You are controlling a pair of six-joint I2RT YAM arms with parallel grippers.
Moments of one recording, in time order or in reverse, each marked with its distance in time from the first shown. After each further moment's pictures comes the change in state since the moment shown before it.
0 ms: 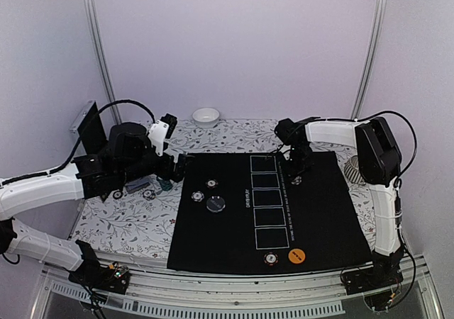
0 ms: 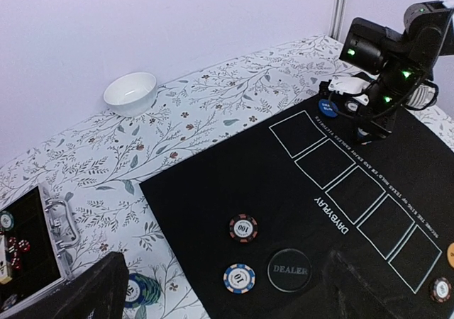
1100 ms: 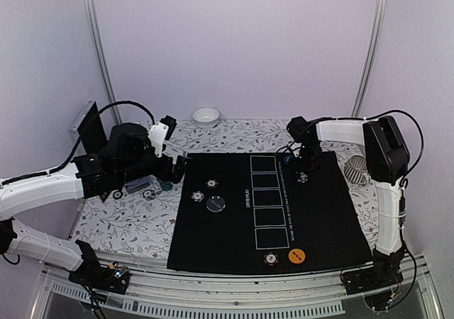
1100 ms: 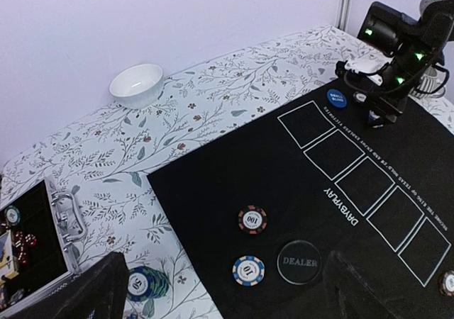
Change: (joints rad) left arm 0.008 -0.004 0.000 -0.031 -0.013 0.014; right arm -0.086 -0.047 -0.083 0.089 -0.035 0.003
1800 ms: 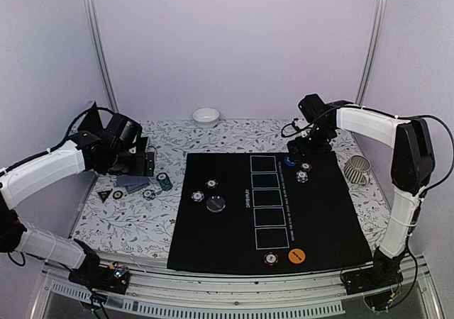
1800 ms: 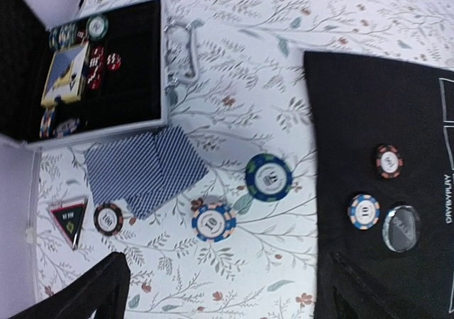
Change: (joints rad) left arm 0.269 0.095 0.175 -0.556 -0.060 -0.347; right arm -0.006 -0.228 -0.026 -0.009 -0.085 0.005
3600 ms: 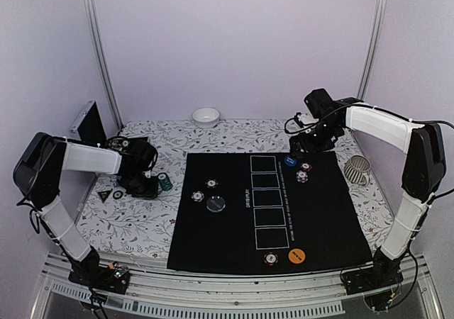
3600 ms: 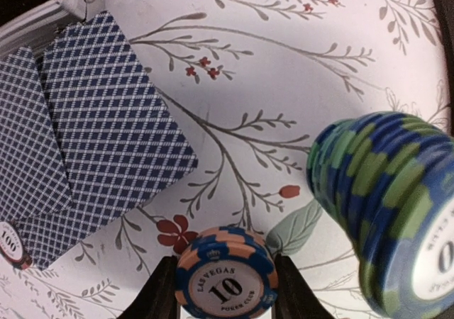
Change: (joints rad) left arm 0.145 0.439 -0.126 0.246 0.170 0.039; right arm 0.005 -0.132 -0.053 0.014 -0.061 0.000
